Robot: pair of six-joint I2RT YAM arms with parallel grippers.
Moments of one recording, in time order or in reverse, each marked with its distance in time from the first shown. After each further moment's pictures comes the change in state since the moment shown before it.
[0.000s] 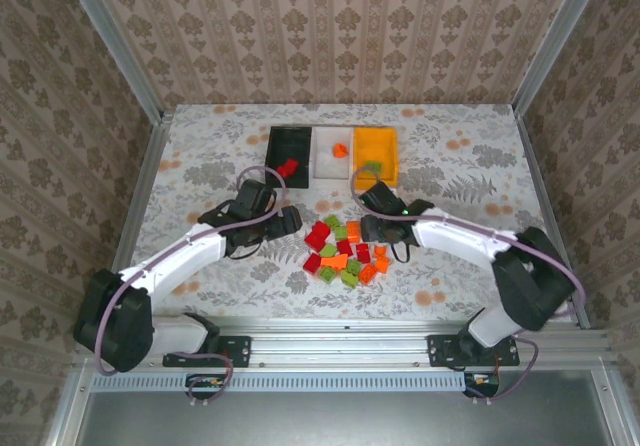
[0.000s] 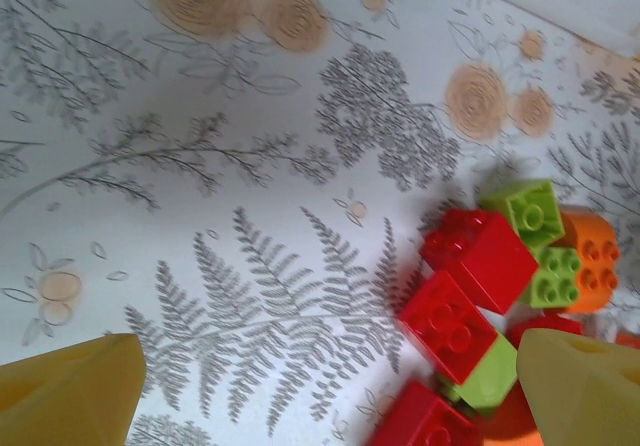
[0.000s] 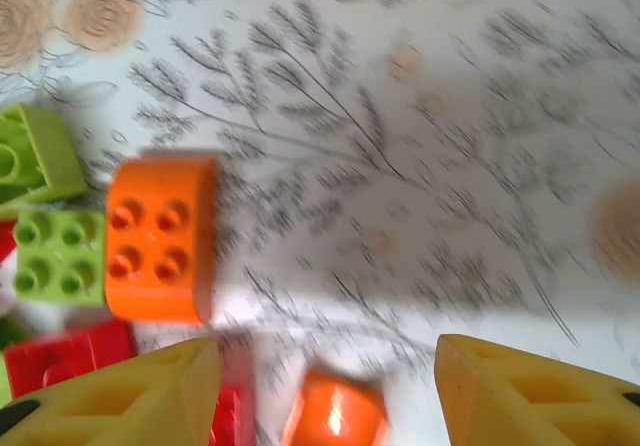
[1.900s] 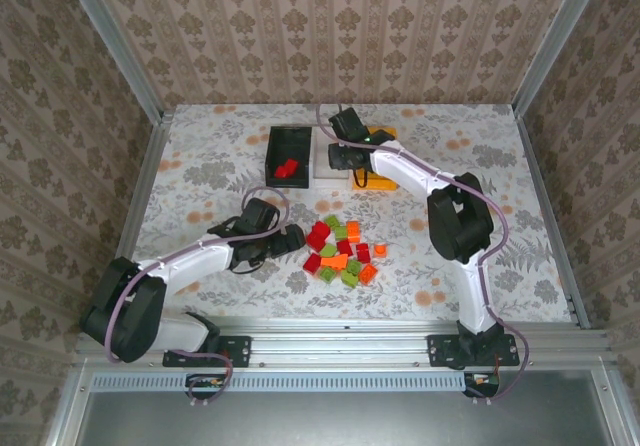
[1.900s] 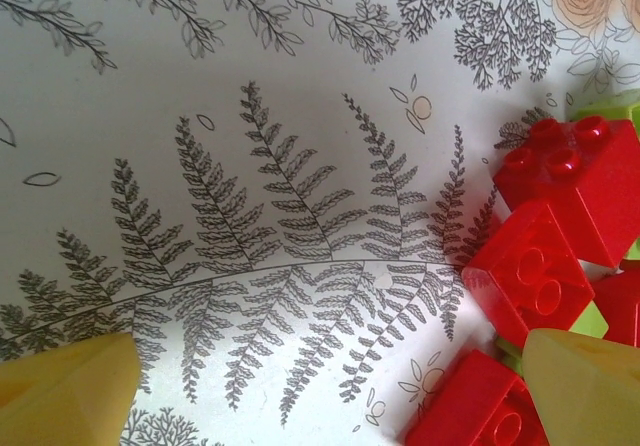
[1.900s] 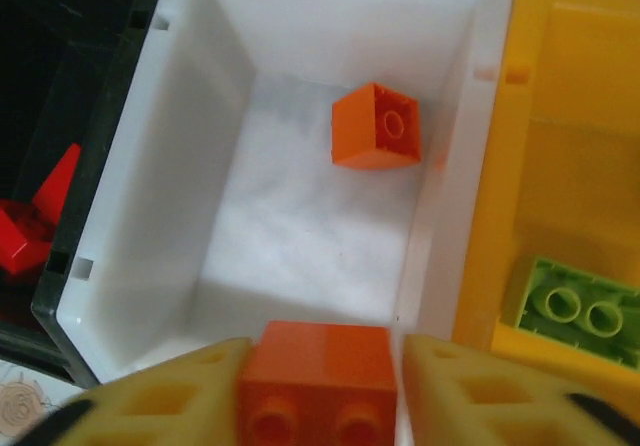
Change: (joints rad) left arm -0.007 0.058 -0.167 0.157 0.097 -0.075; right arm -0.137 0.646 0.913 -0.051 -0.075 -0.235
